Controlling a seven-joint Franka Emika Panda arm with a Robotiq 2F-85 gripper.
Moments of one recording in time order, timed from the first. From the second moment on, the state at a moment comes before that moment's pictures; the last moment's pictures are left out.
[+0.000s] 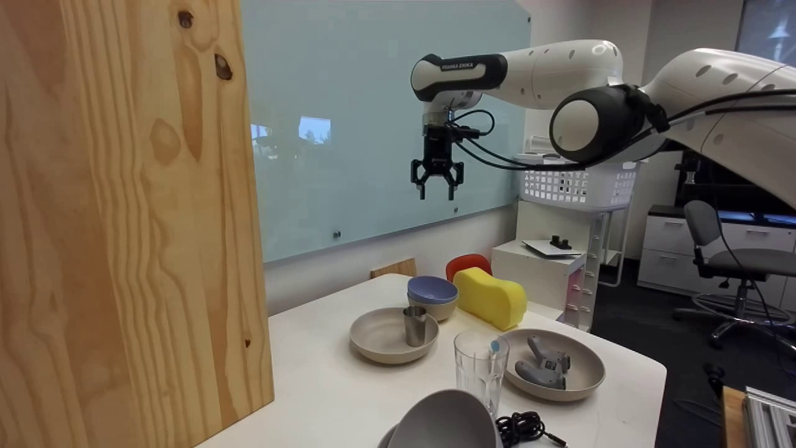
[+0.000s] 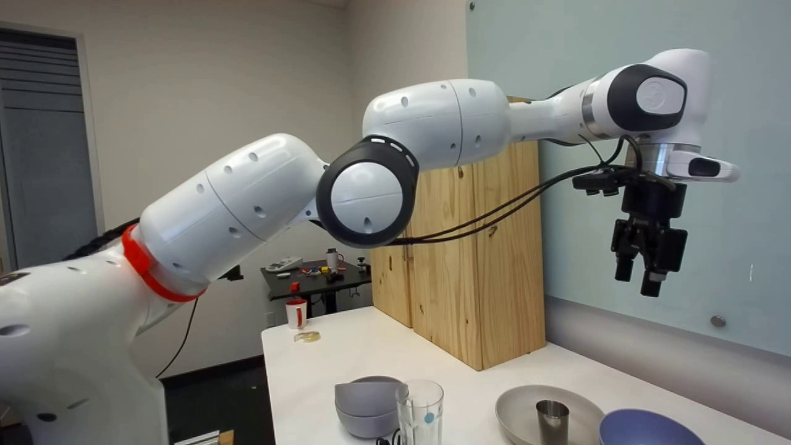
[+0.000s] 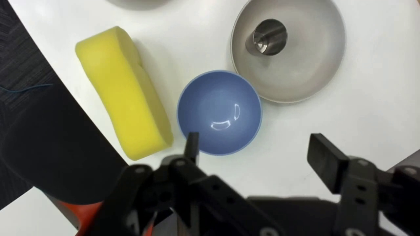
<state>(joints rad) -0.29 1.00 -0.03 -0.45 0.11 1.33 0.33</state>
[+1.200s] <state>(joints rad) -0.18 0.96 0.01 -0.45 0.17 1.31 0.54</state>
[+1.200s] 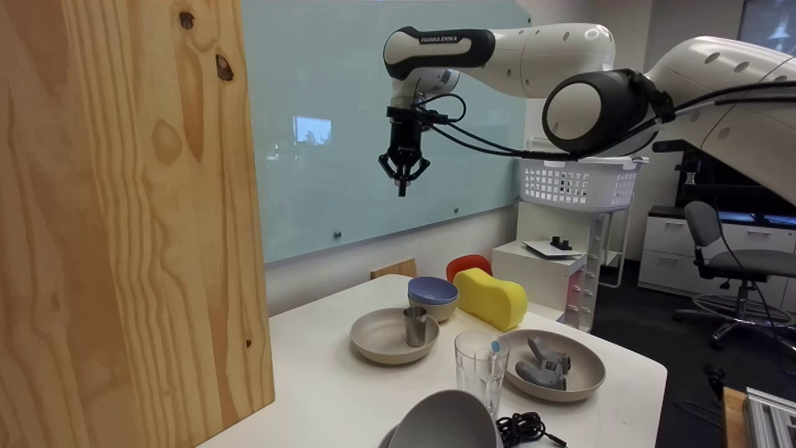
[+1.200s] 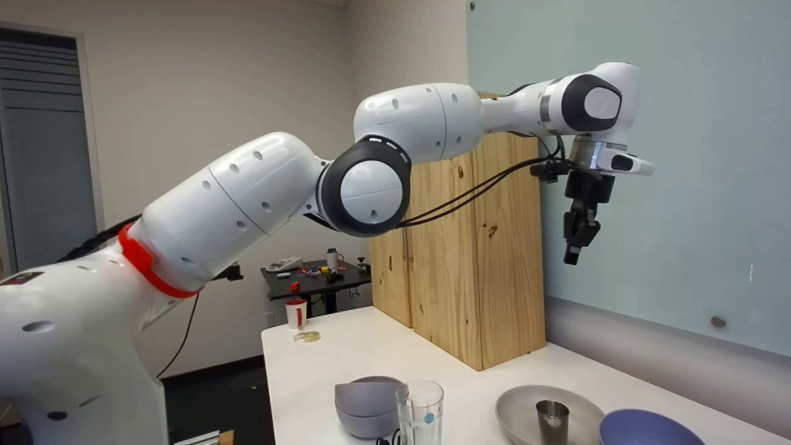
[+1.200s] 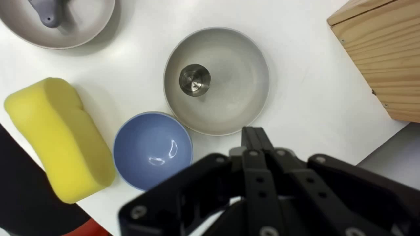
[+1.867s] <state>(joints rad) -0.18 0.94 0.01 -0.45 0.19 1.27 0.73</state>
